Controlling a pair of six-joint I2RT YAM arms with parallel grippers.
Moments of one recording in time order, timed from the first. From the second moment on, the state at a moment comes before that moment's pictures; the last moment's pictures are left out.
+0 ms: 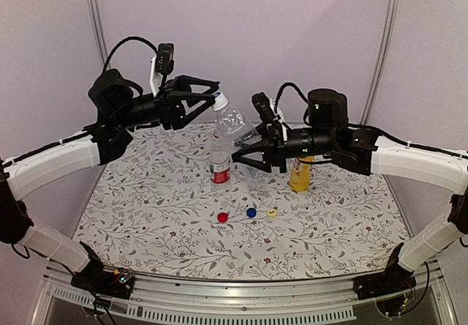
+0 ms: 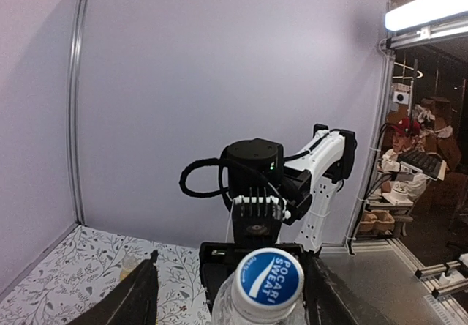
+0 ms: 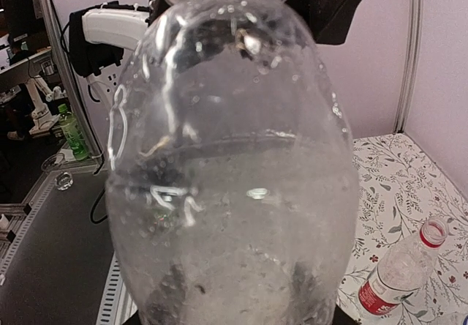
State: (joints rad) left arm -0.64 1.35 1.12 0.60 0.84 -0.40; right arm 0.89 1.46 1.19 0.09 -0.65 -0.01
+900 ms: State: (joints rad) left arm -0.68 1.41 1.16 0.65 0.94 -0.40; right arm 0.89 1.48 1.19 0.10 -0.68 -0.01
